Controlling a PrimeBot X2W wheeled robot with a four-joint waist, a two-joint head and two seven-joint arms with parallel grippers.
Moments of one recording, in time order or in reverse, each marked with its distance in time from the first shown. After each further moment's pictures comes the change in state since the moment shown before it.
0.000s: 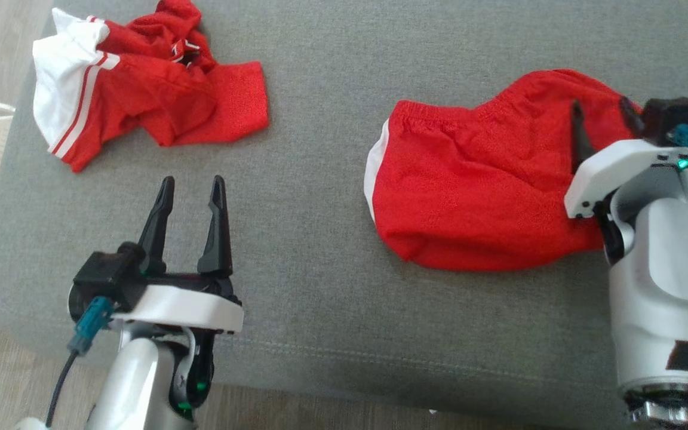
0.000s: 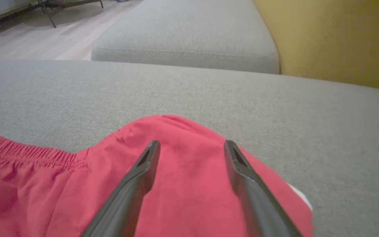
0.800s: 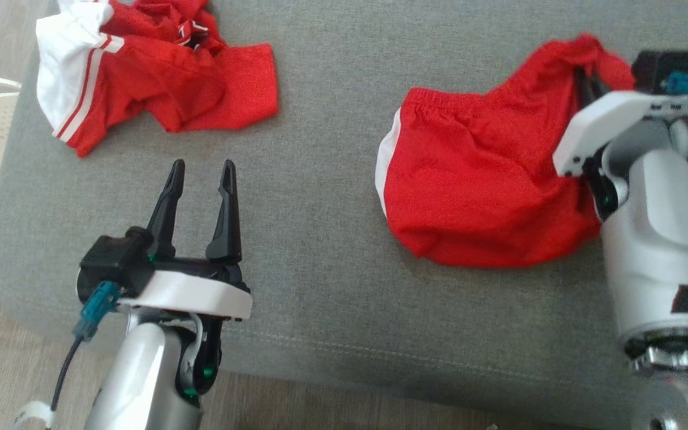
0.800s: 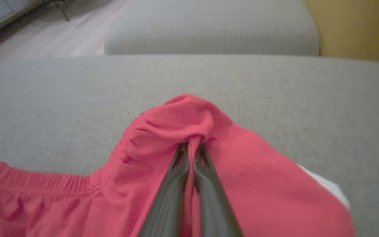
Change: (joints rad) left arm -0.046 -0.001 -0.026 0.010 -0.016 -0.006 0.000; right arm -0.187 -0.013 0.011 0.221 0.055 0.000 0.028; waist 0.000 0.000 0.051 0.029
